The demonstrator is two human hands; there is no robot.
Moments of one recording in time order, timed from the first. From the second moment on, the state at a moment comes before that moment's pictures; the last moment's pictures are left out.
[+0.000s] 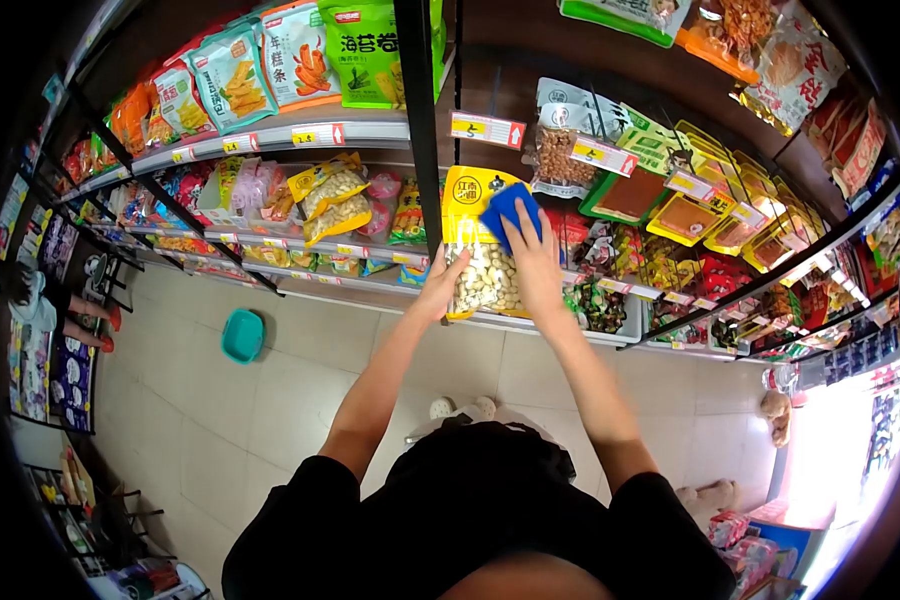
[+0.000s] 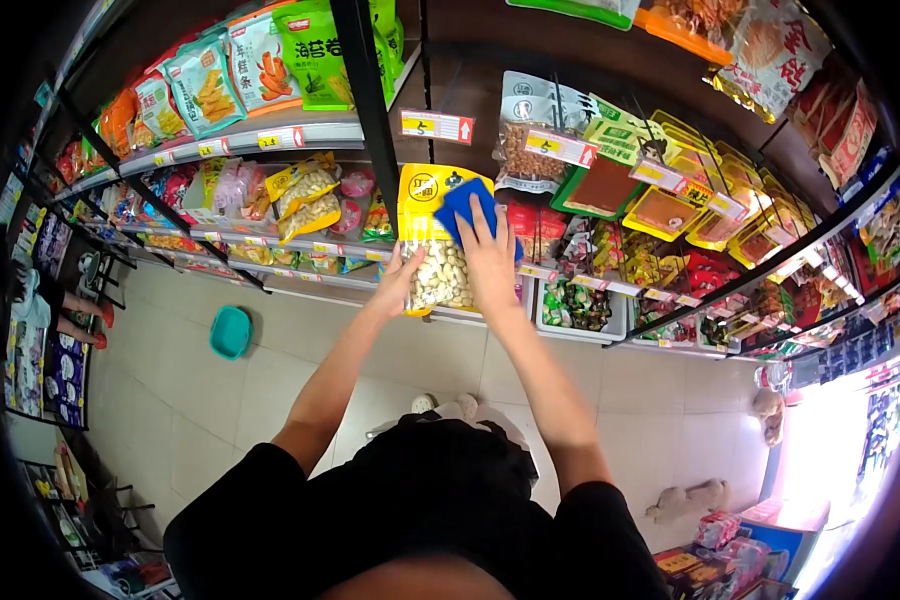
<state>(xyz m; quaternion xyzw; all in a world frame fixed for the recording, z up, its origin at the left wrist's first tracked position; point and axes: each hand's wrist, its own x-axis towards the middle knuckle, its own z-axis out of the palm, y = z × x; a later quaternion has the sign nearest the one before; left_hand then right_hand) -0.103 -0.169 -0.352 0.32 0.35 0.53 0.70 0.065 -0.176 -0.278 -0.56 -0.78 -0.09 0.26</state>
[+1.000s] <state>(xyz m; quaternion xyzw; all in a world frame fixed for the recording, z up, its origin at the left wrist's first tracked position) -0.117 -0.195 -0.372 0.29 0.35 0.56 0.69 0.039 -0.222 -0.301 -0.44 -0.86 -0.07 0.24</state>
